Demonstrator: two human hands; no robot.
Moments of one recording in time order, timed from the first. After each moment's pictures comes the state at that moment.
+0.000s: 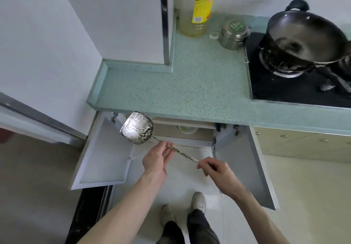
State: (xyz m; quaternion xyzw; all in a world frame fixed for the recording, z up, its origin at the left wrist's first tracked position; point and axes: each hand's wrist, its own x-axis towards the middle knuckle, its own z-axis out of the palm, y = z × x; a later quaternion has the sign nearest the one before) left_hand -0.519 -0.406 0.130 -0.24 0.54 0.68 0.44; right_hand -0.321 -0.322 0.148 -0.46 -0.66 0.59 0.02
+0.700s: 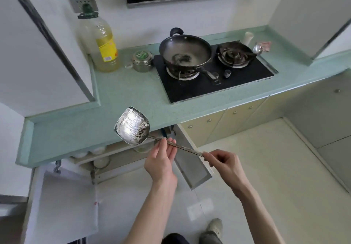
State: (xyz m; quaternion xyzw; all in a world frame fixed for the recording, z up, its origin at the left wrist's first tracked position) left_hand -0.308 -0.360 0.290 -0.08 0.52 0.70 0.48; right_hand -0.127 -0.351 0.287 -0.59 -0.54 0.51 0.32
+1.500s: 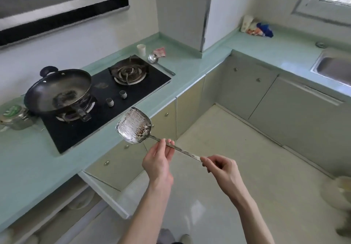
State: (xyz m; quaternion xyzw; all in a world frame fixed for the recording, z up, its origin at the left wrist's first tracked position) left_hand 0.081 -0.252 0.306 0.09 0.52 0.57 0.62; right_hand 0.240 -0.340 0.297 -0.70 -0.38 0.42 0.43
